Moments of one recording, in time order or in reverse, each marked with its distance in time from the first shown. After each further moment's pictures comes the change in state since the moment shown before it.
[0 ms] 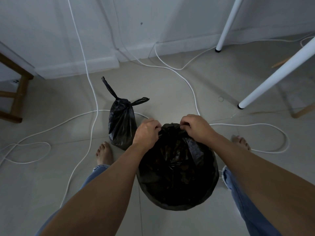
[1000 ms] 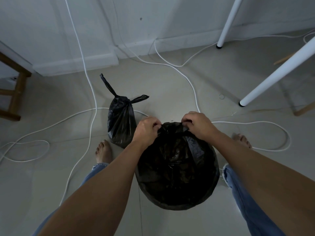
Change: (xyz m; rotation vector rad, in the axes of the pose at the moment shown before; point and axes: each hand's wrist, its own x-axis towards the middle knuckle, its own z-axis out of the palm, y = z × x) left_hand 0.004 -0.001 0.001 -0.133 -0.001 -0.060; right_hand 0.004 0.010 0.002 0.060 0.024 0.018
